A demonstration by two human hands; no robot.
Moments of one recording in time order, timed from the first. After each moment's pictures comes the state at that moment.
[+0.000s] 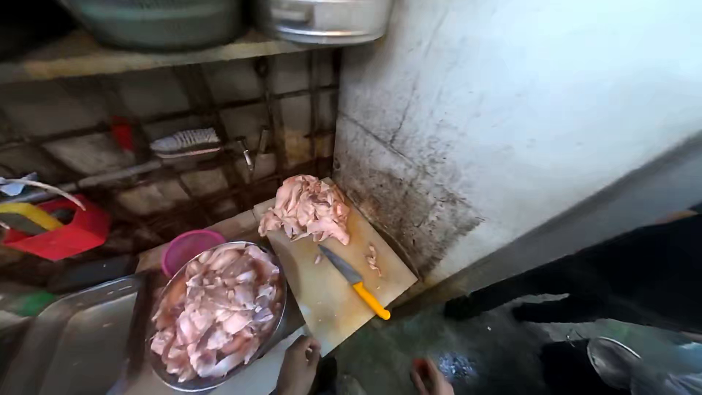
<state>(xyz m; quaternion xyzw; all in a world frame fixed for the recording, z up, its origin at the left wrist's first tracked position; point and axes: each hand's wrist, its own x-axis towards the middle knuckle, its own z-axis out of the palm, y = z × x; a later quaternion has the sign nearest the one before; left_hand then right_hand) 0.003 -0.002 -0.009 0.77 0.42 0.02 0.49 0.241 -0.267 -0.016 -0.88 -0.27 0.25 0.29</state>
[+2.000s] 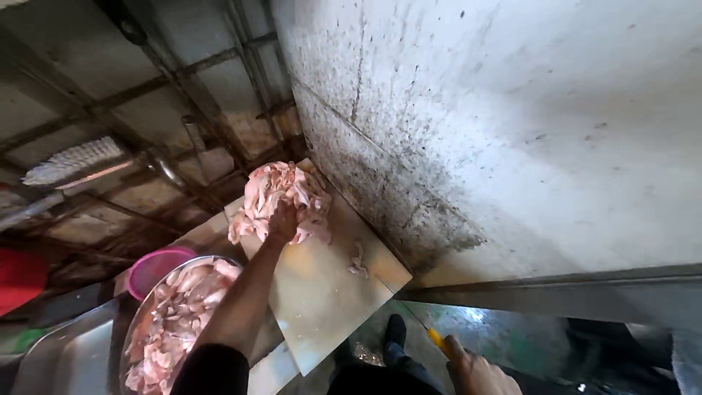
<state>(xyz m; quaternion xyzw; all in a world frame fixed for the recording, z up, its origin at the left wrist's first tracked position) 0.279 0.268 0.030 0.88 0.44 -0.07 0.13 0.367 -0.214 0.126 -0.89 -0.26 0.36 -0.09</state>
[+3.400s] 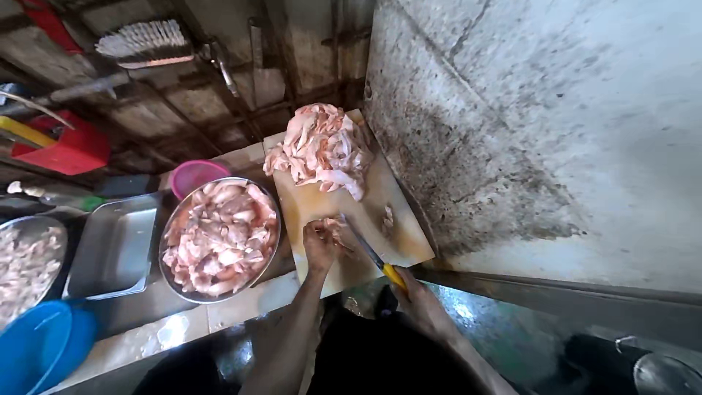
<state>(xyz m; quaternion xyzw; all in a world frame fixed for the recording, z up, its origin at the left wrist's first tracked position) 0.187 0.053 -0.030 0.60 0.62 0.28 0.42 0.369 -0.142 0.041 -0.77 -0.48 0.39 0.15</state>
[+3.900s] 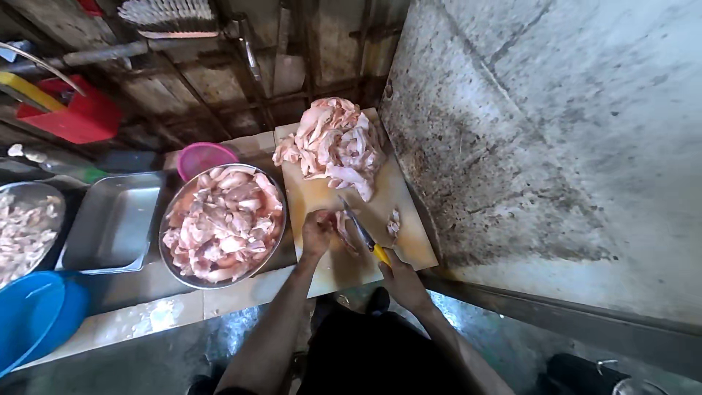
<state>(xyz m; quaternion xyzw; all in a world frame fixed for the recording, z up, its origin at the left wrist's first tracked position) 0.171 0.093 -0.042 0.63 0.58 0.25 0.46 0.360 -0.077 0.022 -0.79 -0.47 0.38 0.08</state>
